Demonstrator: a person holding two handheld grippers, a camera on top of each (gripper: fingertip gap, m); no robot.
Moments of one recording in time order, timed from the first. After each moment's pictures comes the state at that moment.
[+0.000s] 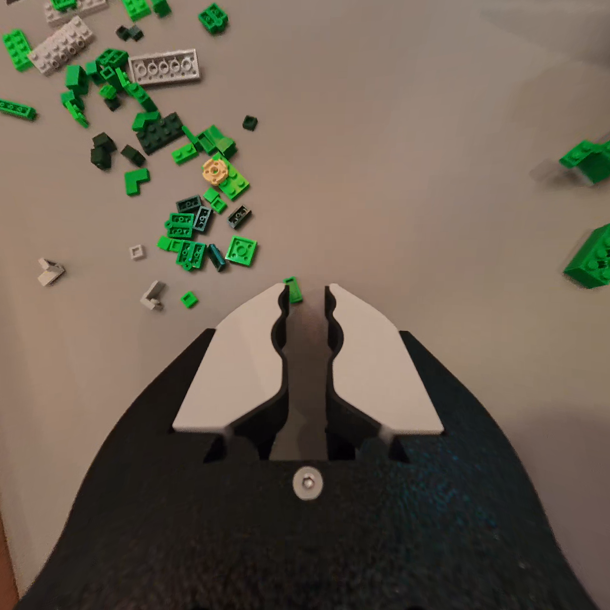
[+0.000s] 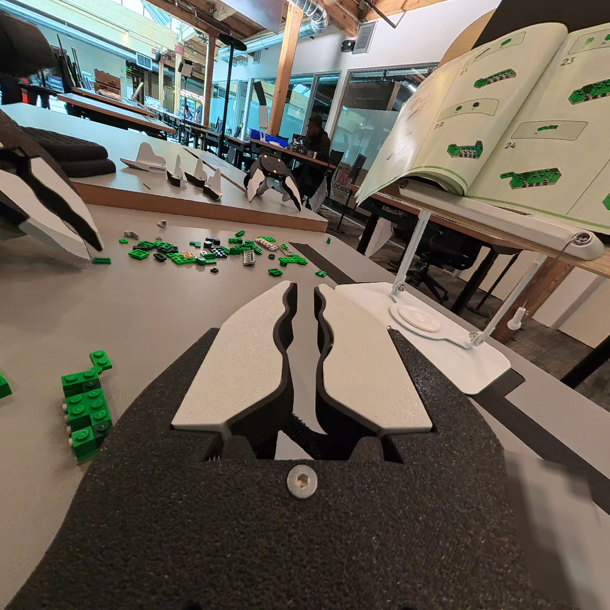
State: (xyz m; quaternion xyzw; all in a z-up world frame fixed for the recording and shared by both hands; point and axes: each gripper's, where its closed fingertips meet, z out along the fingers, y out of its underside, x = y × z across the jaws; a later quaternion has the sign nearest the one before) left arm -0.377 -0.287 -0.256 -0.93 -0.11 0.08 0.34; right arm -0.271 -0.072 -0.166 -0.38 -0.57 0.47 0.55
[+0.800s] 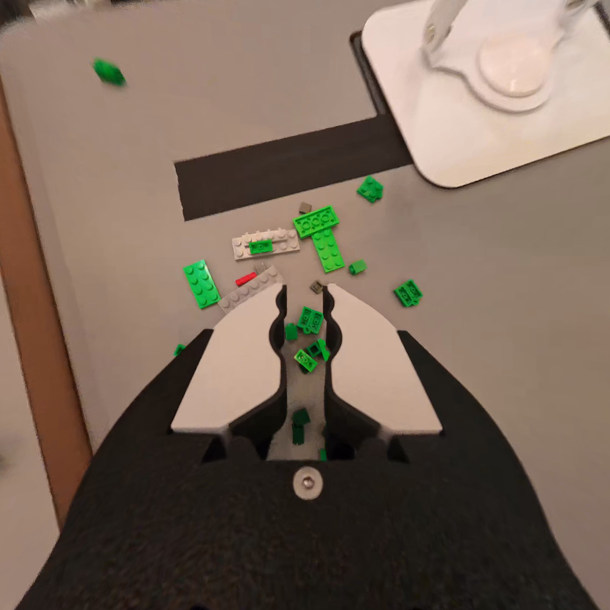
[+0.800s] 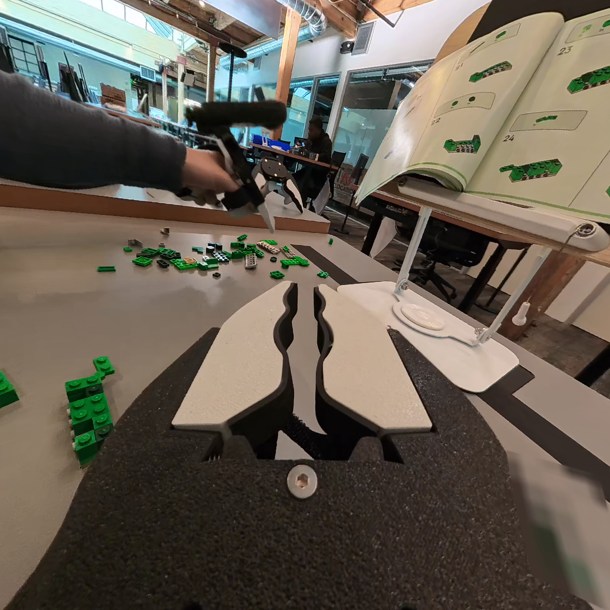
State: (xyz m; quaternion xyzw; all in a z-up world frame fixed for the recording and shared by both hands) left arm -0.566 -0.143 -0.225 -0.92 -0.18 0.02 0.34; right arm -0.272 -0.069 -0.165 -0.39 -0.57 0.49 0.54
